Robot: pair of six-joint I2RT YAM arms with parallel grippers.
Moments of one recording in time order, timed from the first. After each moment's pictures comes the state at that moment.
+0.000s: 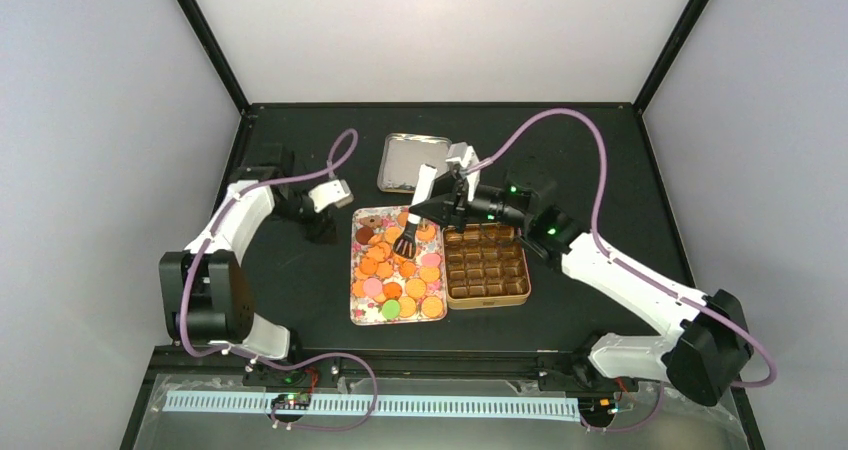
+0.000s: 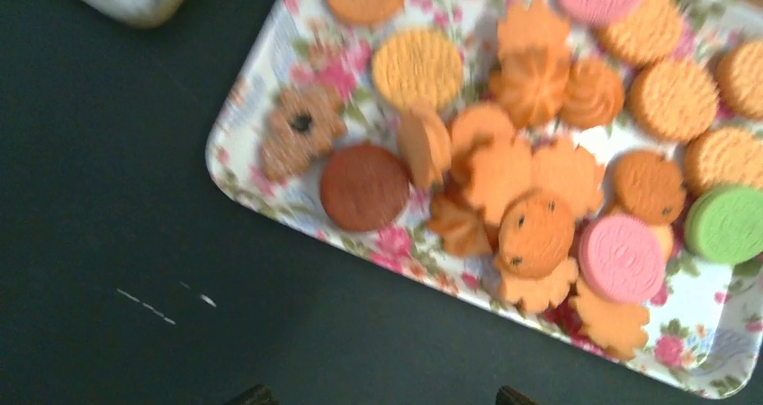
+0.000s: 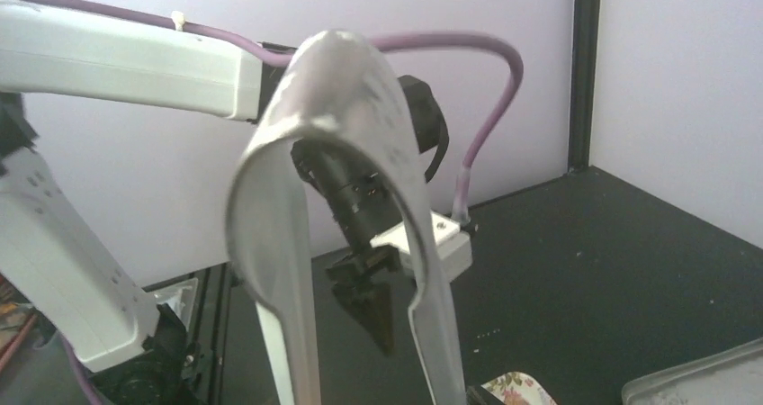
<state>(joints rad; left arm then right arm) 0.02 1.48 1.14 -0.98 0.58 1.00 0.73 1.21 0.93 0.25 -0.58 0.19</state>
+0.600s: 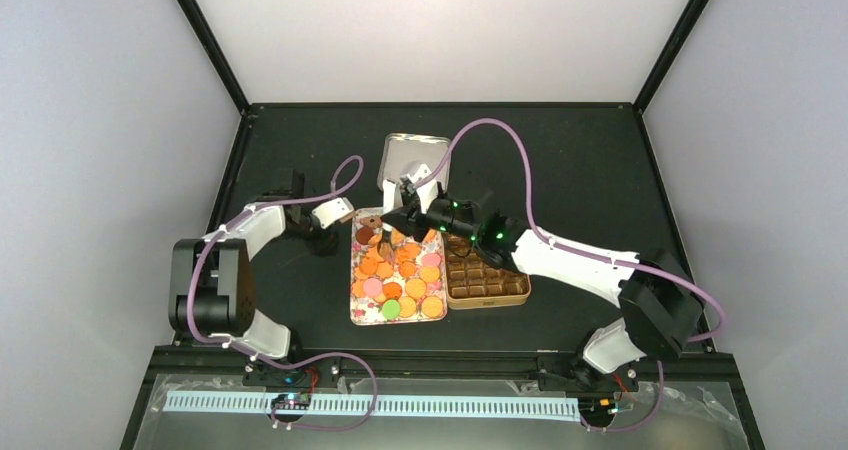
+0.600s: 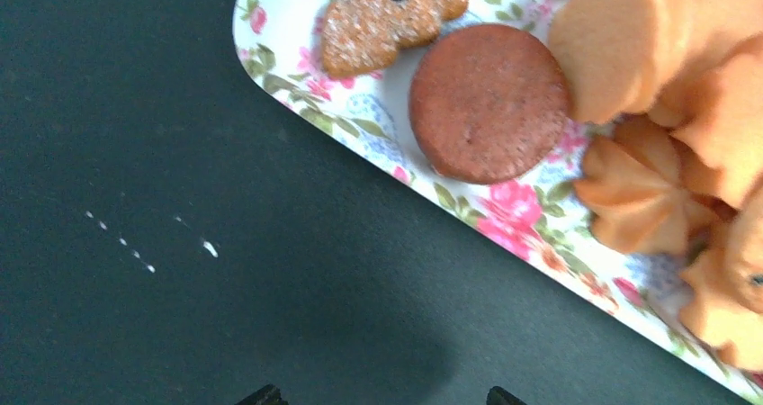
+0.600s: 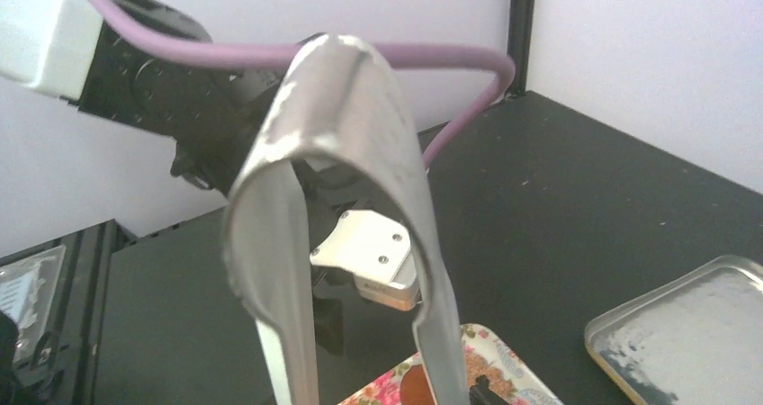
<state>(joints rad) 0.02 1.51 0.82 -0.57 0.38 0.86 0.91 1.50 0.97 0.32 -0.24 0.10</state>
